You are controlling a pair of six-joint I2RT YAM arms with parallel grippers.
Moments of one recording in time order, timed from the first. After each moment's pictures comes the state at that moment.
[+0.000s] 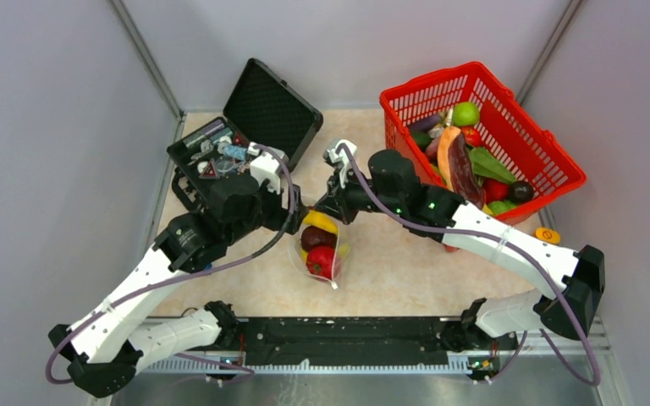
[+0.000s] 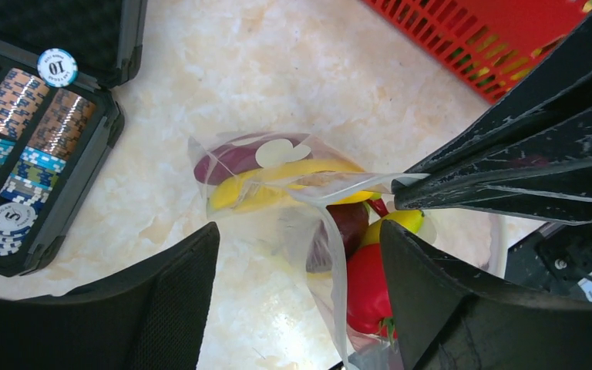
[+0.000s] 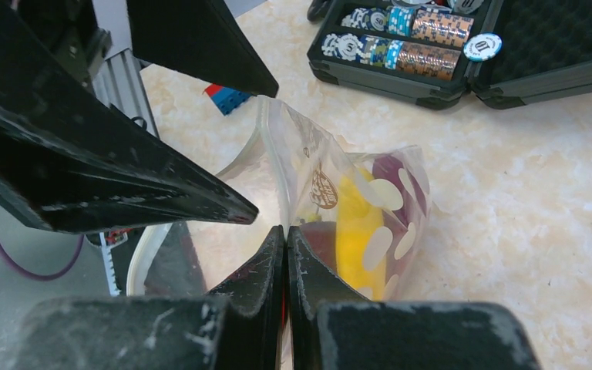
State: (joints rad) left arm -0.79 0.91 1.16 -0.72 -0.17 -0.29; right arm 0.95 1.32 1.24 -0.26 -0.26 0.12
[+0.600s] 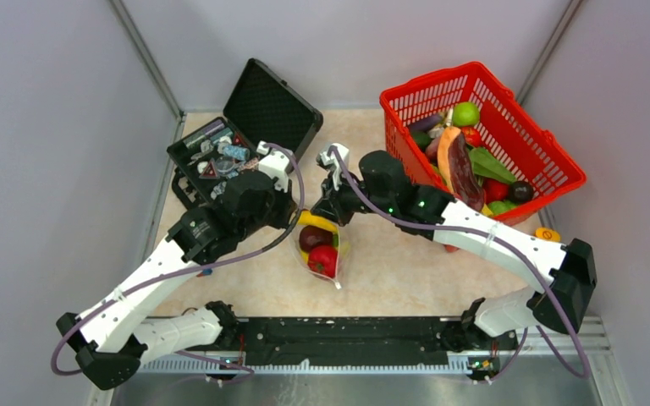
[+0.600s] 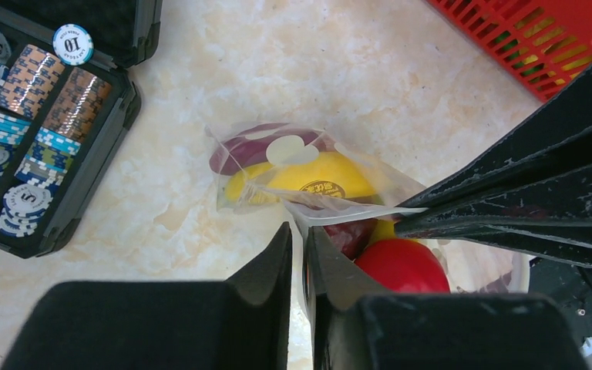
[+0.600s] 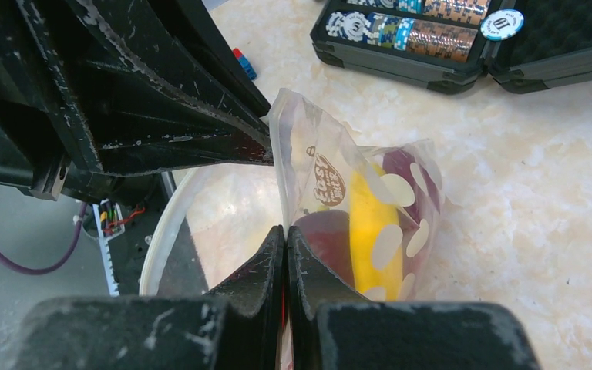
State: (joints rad) left arm -0.79 0.99 1.16 -0.74 -0.22 -0.29; right arm 0.95 1.37 1.25 -0.25 -0.27 0.12
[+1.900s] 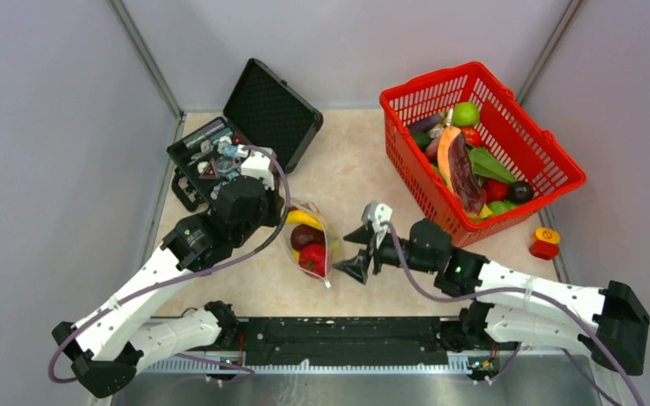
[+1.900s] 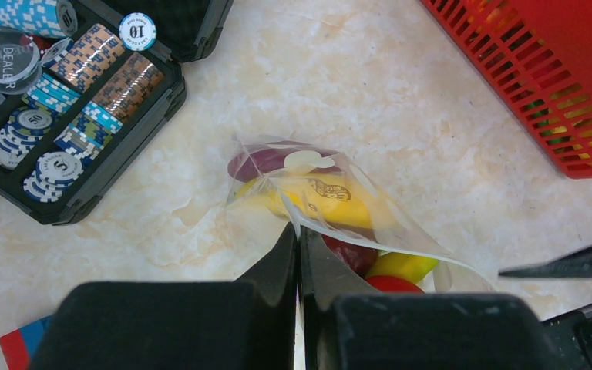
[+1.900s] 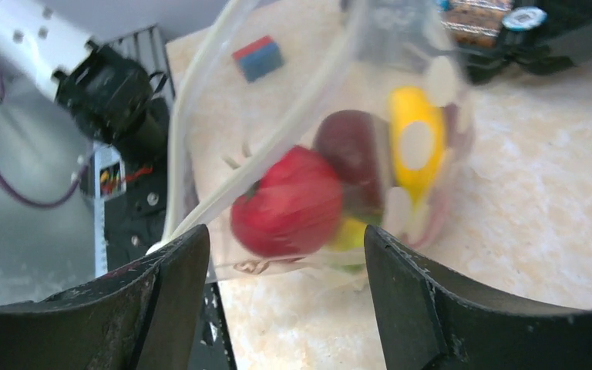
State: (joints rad) left arm -0.78 0.92 1.10 -0.69 -0.37 -0.40; right arm 1.01 0.93 0.58 0.22 -0.22 0.16
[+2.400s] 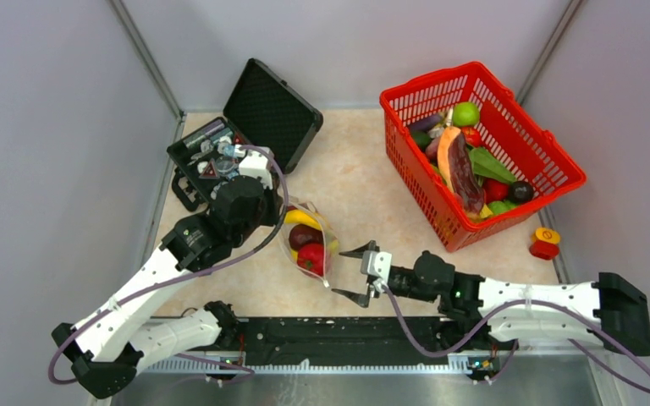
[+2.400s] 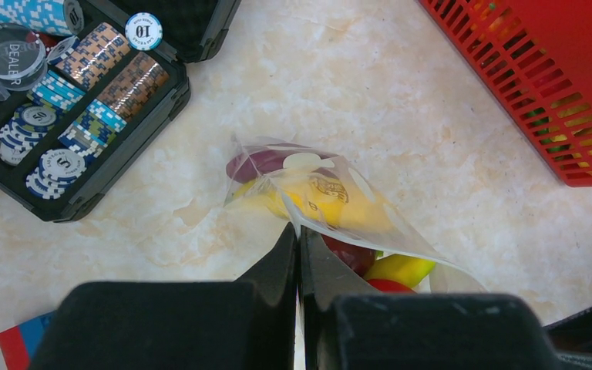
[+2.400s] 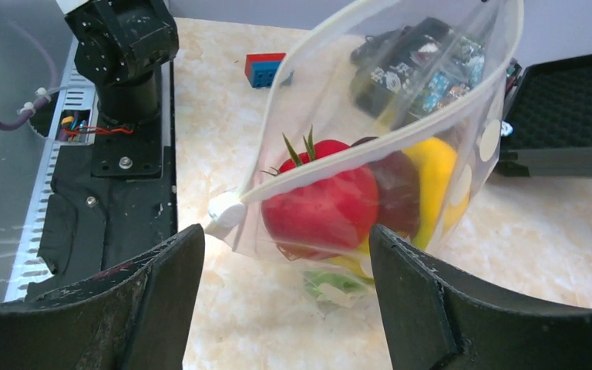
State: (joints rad) left arm -0.77 0.92 1.10 -0.69 -0.38 -0.41; right arm 1.27 0.87 0.37 0.45 -0.06 -0.23
